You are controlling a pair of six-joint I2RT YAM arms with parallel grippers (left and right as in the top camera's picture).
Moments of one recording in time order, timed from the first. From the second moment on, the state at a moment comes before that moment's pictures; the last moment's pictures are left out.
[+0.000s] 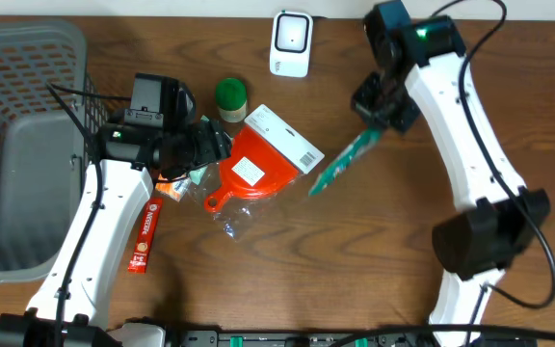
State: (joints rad) left arm -0.15 1.45 1.23 -0.81 0.33 -0.42; right arm 0.29 2.07 2.17 -1.56 -0.02 0.99
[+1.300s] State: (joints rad) left arm -0.39 1.65 1.23 -0.52 0.42 -0.13; right arm 0.22 2.24 2.38 -1.52 -0.11 0.93
